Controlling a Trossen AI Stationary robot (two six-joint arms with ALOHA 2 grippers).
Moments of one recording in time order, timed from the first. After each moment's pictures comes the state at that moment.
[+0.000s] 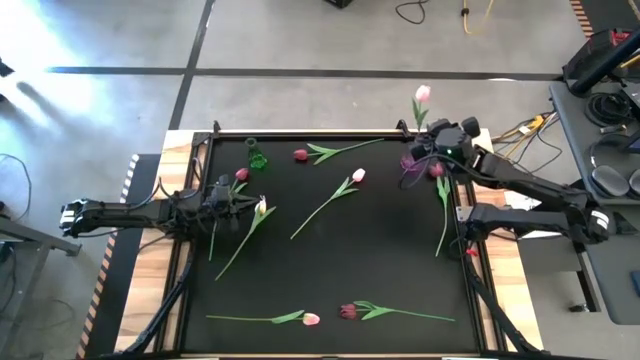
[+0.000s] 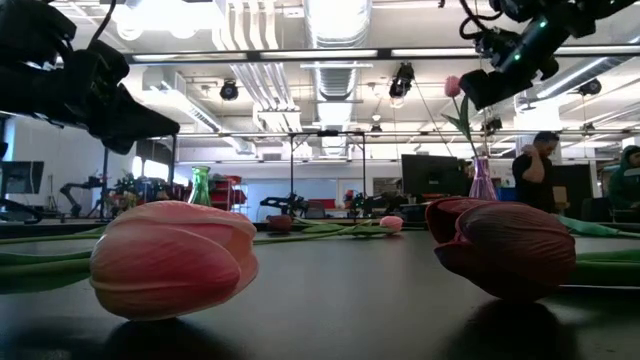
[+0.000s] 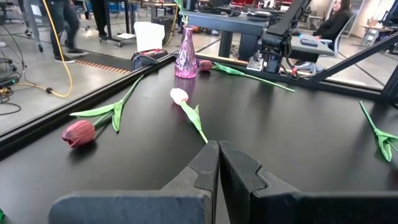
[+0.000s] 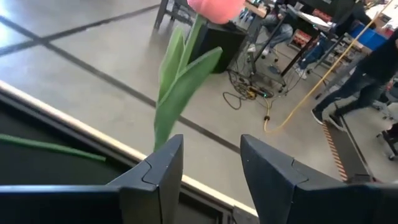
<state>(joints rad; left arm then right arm) 0.06 0.28 0.04 0.09 -0.23 -0.14 -0.55 0.88 0.71 -0.34 0.80 -0.07</state>
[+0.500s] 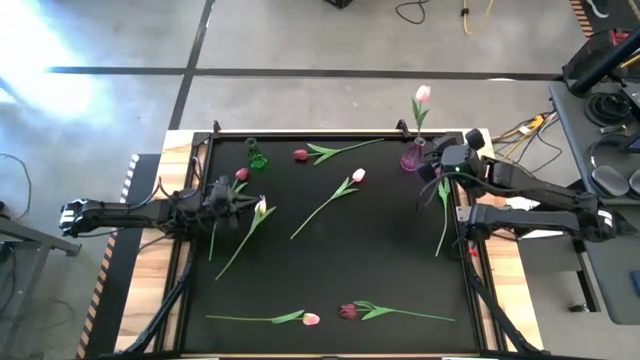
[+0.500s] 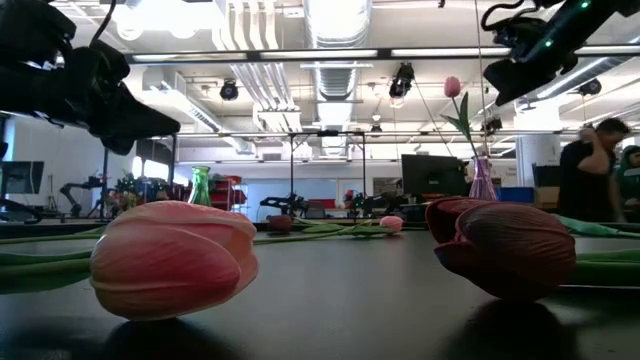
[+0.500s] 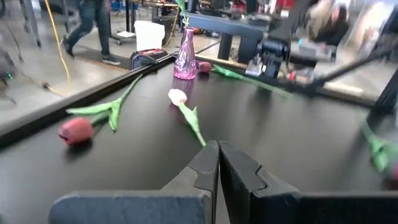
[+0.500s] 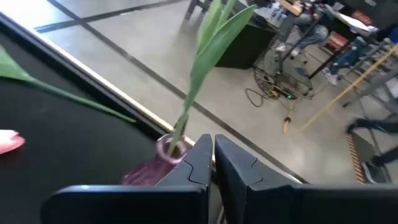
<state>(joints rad) 0.06 0.28 0.04 0.11 -0.23 -0.23 -0.38 0.74 0.70 -0.60 0.81 0.03</state>
